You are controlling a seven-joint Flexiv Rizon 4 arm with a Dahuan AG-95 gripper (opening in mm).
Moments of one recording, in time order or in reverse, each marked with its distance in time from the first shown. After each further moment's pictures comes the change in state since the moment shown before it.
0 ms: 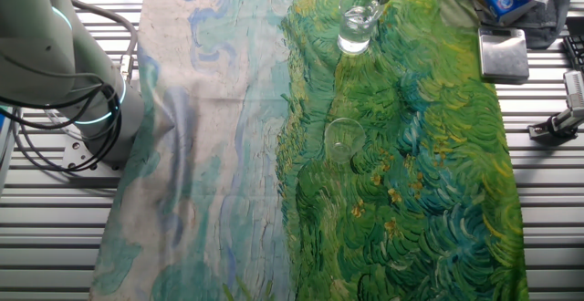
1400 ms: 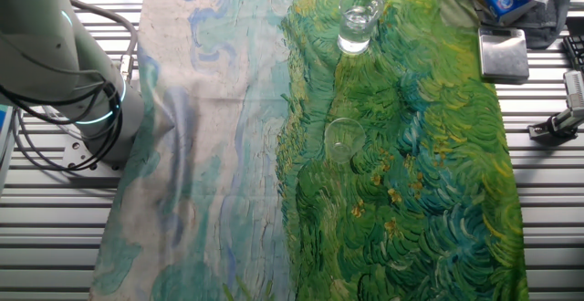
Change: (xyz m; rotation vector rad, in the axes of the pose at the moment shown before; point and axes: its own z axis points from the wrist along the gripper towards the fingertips) arm -0.043 0.047 0.006 0.008 0.003 -0.012
